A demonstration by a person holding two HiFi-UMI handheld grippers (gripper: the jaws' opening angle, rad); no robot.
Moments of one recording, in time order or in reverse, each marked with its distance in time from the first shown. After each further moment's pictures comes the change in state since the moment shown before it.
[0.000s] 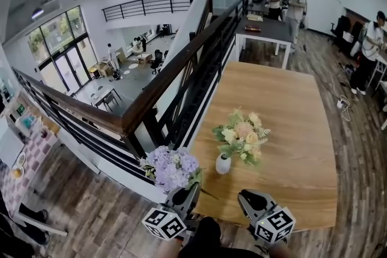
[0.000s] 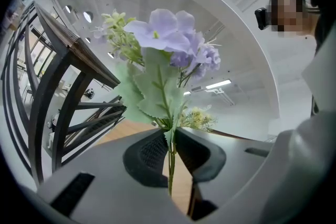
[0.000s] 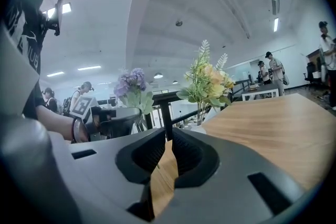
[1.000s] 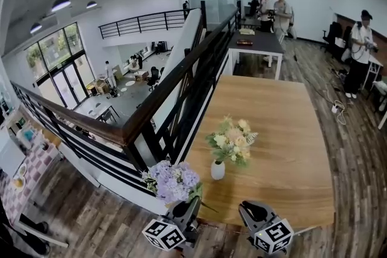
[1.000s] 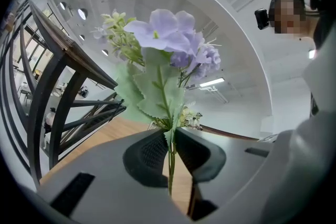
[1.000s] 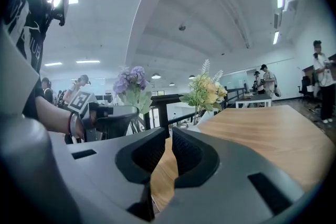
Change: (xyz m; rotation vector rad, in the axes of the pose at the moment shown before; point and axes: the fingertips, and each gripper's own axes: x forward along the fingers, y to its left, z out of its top) left arm -0.029 -0.044 -0.009 0.013 0.027 -0.058; right arm -0.051 0.023 0.001 -0.076 -0.017 -0.070
